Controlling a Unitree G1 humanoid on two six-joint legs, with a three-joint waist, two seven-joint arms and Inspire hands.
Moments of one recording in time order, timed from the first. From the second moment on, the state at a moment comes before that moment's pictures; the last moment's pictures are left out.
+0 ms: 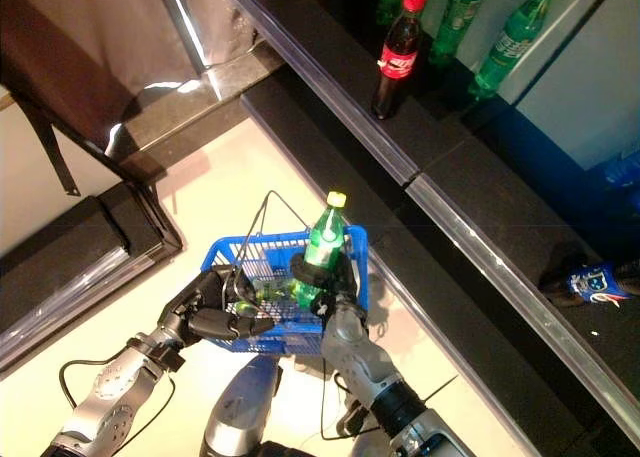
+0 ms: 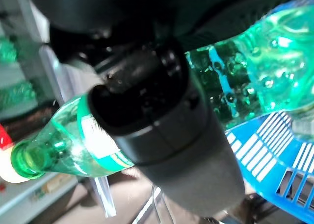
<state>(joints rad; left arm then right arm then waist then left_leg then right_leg) 0.06 0.55 -0.31 0.06 -0.65 -0.22 -0.29 -0.29 -0.20 0.55 0.23 0.71 0.03 -0.65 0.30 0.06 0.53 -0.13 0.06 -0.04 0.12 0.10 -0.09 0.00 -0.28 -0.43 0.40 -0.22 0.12</state>
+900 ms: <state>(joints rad) 0.04 0.61 -0.35 -0.01 -0.71 -0.18 -0.46 -0.44 -0.13 0.53 0.57 1.43 0.03 -0.43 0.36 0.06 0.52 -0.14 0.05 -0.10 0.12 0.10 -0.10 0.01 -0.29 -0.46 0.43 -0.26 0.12</state>
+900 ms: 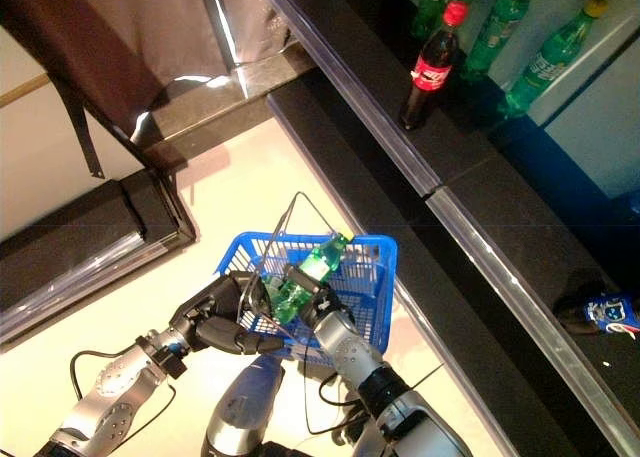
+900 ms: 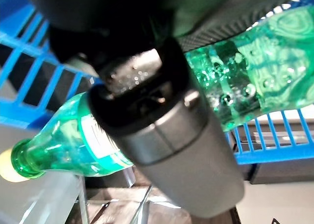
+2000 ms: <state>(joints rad) 0.01 0.66 -0.38 -0.02 -0.74 -0.14 -0.49 -0.58 -0.13 0.31 1.01 1.85 0.34 -0.49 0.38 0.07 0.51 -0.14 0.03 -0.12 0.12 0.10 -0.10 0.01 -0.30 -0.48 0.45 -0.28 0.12</state>
